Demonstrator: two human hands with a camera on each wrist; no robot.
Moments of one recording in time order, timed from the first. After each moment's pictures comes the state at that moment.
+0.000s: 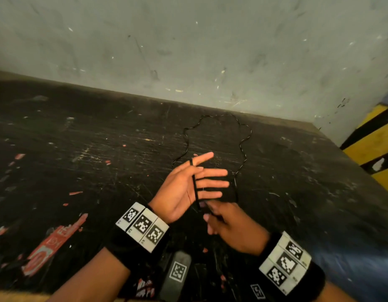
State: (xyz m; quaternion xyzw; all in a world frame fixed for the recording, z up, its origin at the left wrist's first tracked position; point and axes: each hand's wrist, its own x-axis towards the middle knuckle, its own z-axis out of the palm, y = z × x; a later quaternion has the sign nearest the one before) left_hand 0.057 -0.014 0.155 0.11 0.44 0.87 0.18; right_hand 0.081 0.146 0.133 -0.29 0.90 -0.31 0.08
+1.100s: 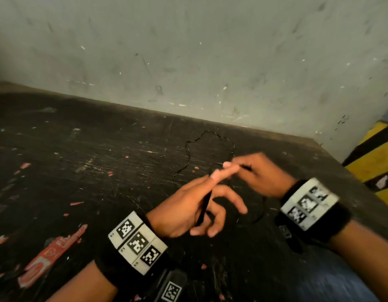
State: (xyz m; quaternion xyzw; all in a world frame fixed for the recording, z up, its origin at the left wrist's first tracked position) left_hand 0.083 -0.010 0.189 0.27 0.54 0.76 0.24; right_hand 0.022 0.172 0.240 -0.37 0.90 -0.24 -0.05
